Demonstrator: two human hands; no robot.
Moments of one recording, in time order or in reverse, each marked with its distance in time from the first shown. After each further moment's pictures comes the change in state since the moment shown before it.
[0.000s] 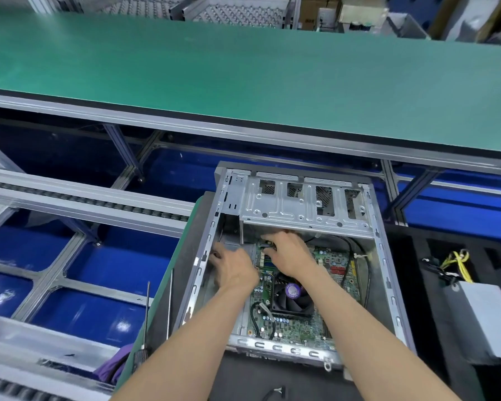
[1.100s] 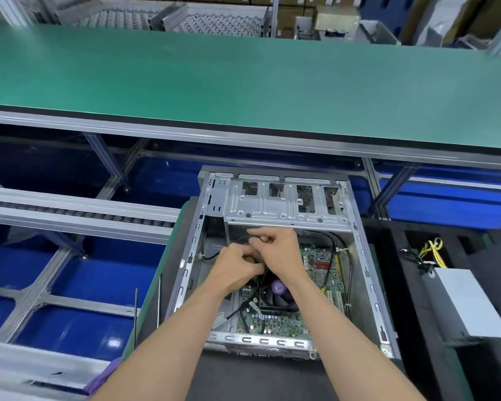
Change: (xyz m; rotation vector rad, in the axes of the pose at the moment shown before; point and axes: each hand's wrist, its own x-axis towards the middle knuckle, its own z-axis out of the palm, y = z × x) left_hand -0.009 -0.008 -0.013 -0.471 -0.199 0.518; right_hand -0.032 -0.014 -0.006 0.855 0.381 0.079
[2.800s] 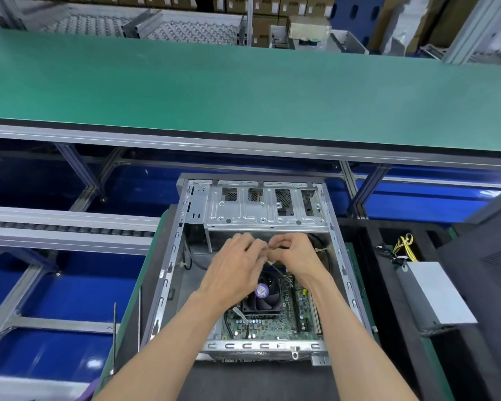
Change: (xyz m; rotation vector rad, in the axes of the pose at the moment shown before) left_hand 0.000 0.017 0.023 0.672 0.321 0.768; right_hand -0.006 0.019 -0.071 0.179 -0.069 0.206
